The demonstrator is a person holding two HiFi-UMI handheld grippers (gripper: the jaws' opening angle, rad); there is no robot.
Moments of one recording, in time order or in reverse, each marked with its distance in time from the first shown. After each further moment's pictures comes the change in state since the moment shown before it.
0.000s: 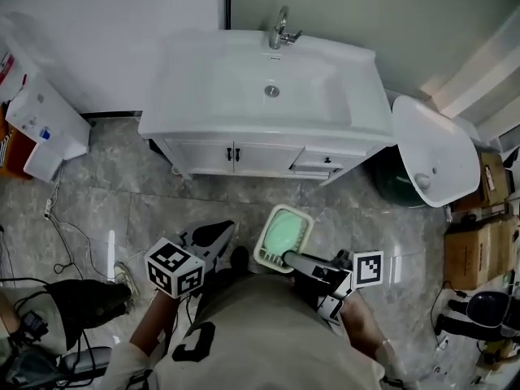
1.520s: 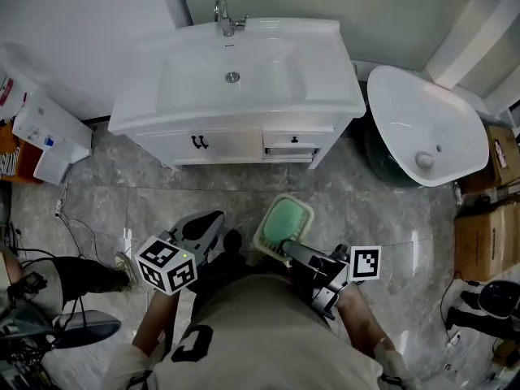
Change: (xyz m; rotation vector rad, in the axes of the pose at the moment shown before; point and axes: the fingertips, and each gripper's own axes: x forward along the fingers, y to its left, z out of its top) left arm 0.121 -0.143 -0.002 -0.007 -0.009 0.122; right arm -0.210 -0.017 0.035 0.081 -0.117 0.069
